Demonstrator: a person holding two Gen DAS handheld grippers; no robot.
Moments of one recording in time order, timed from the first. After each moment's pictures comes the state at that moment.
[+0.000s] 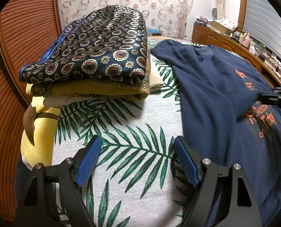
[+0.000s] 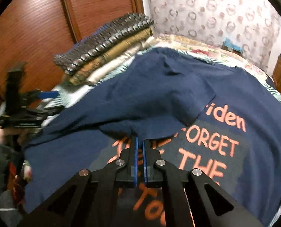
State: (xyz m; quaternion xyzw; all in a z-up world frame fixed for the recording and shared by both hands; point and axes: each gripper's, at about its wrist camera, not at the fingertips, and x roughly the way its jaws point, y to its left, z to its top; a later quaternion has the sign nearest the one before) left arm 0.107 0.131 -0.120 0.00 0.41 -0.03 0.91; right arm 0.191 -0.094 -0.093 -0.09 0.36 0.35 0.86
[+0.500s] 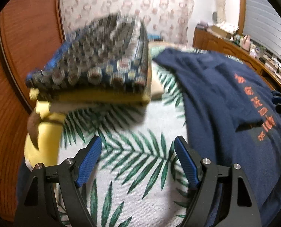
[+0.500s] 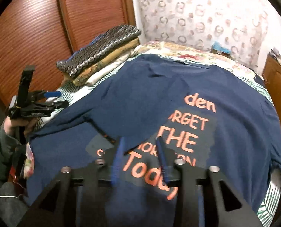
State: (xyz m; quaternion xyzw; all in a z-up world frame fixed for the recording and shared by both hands) left arm 0.105 0.130 -0.106 0.01 0.37 -0.02 0.93; right arm 0.158 -0.148 -0.088 -0.07 0.34 0.30 0.89
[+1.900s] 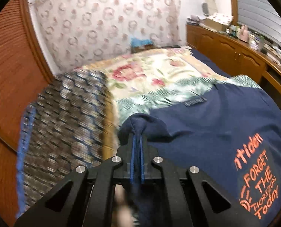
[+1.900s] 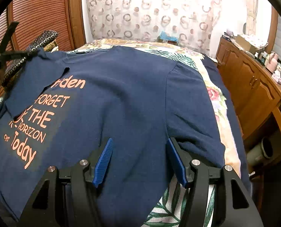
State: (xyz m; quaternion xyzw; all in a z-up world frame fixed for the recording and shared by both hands) left arm 0.302 0.064 -0.039 0.09 0.38 -0.03 0.92; right arm 0.198 -0.283 -0.115 -0.06 0.36 0.13 0.92
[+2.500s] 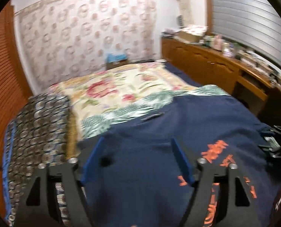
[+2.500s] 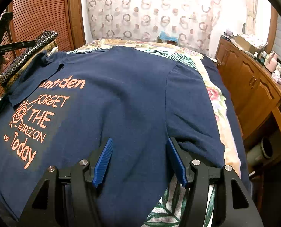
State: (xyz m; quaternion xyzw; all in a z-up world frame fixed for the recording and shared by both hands) left arm 0.265 0.009 -0.021 0.07 0.33 -0.15 0.93; right arm 0.198 -0.283 -0.115 -0.06 0.36 0.13 0.92
